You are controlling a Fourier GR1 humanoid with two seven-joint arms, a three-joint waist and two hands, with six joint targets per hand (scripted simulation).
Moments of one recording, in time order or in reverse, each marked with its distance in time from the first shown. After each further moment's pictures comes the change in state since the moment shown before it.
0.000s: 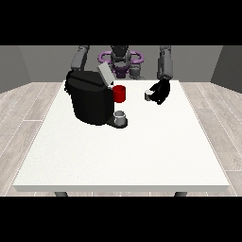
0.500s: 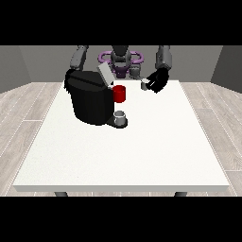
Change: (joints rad) left arm -0.062 -0.048 0.014 -0.062 0.034 -0.116 0.072; right arm 0.000 -0.028 -0.015 0.092 -0.004 0.012 -0.011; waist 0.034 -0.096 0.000
